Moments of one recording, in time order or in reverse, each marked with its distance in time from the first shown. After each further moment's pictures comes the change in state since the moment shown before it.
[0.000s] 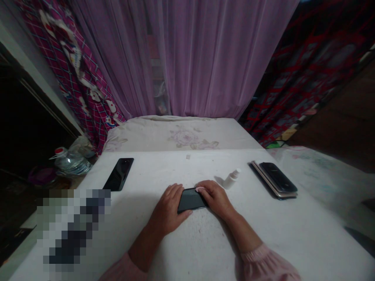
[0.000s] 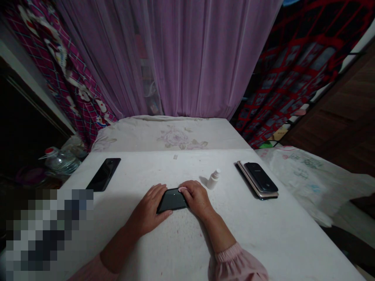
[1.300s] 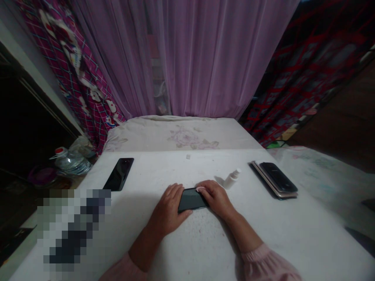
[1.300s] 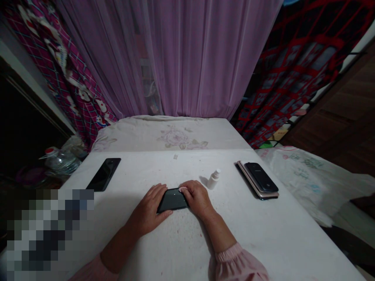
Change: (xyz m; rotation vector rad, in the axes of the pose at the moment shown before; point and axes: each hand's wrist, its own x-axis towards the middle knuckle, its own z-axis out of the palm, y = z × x) left_hand 0.000 0.002 -0.002 0.005 -0.020 0.004; right_hand 0.001 -0.001 -0.002 -0.047 -0.020 0.011
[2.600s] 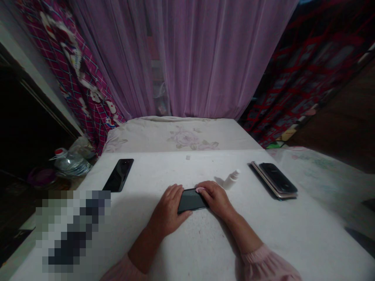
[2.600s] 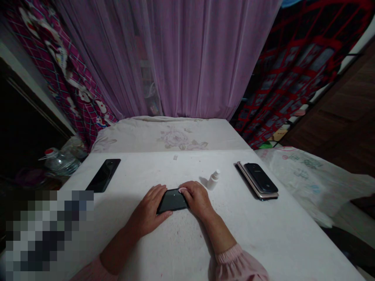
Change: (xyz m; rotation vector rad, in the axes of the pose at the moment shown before) left_hand 0.000 -0.001 0.001 -0.028 0.023 -0.008; right_hand 0.000 0.002 0.001 0.006 0.014 -0.006
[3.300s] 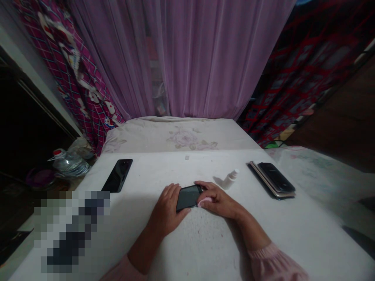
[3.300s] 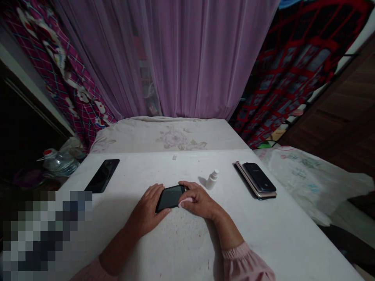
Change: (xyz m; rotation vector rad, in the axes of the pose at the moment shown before) left_hand -0.002 -0.003 0.007 0.059 0.053 -0.031; right_hand -0.005 0.005 -0.030 0.210 -0.369 -0.086
